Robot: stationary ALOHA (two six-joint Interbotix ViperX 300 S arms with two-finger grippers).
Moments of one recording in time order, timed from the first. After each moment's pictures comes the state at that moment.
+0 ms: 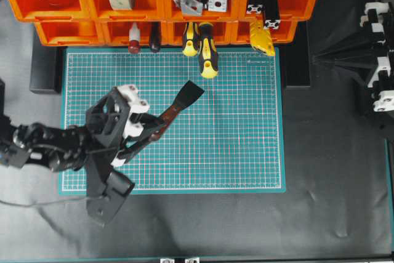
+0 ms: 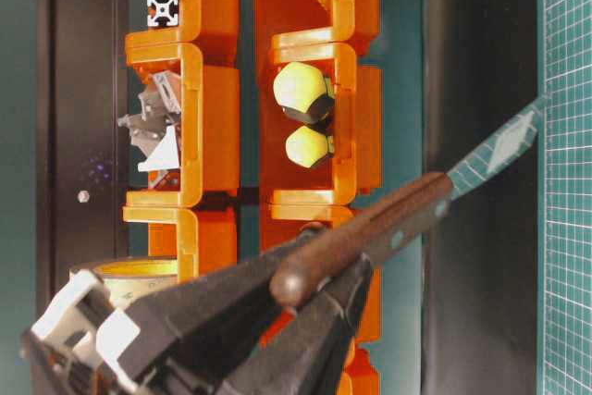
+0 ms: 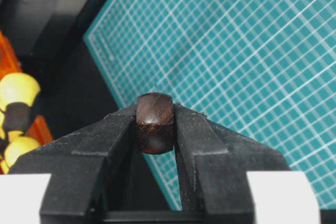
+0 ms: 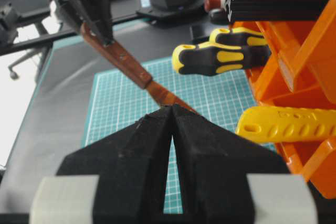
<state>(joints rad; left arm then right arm) -0.39 -0.11 0.51 0.98 0.57 -0.22 -0.02 -1.12 1.23 0.17 0.06 0.05</state>
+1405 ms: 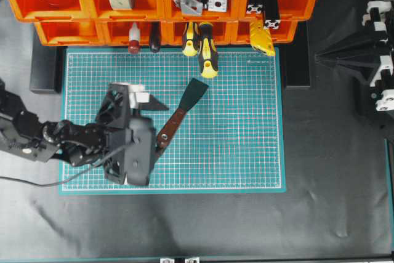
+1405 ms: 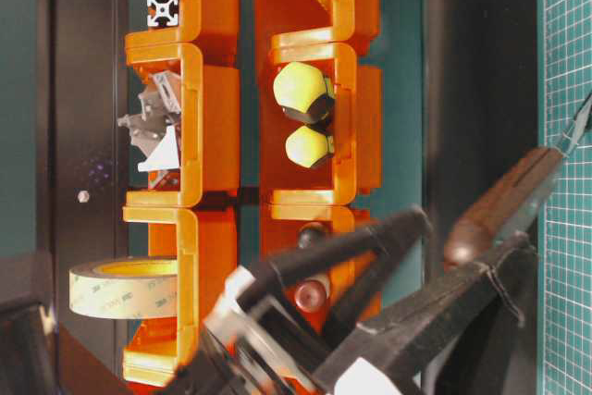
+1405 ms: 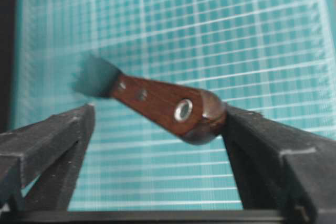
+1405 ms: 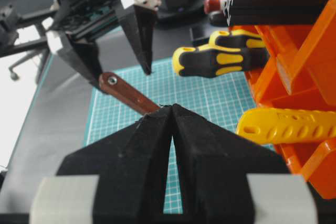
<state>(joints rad) -0.37 -0.01 0.54 0.98 0.50 -0.99 -0.03 -1.13 1.22 0.17 0.08 0.05</state>
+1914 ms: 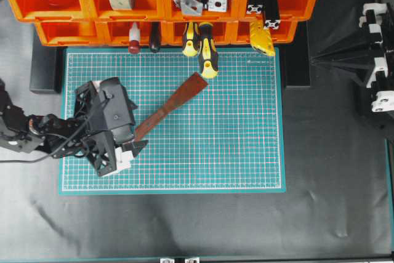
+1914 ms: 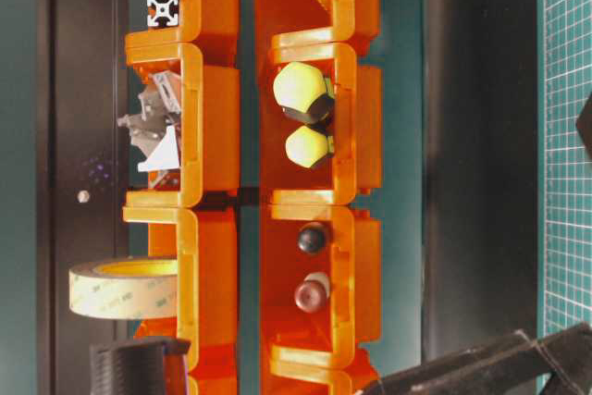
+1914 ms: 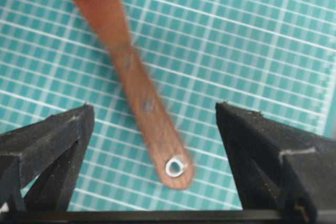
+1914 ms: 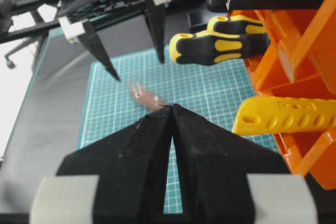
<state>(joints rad) -0.35 -0.06 0.71 0.98 0.43 -1.46 -0.03 -1.10 1.22 0.17 0.09 0.05</state>
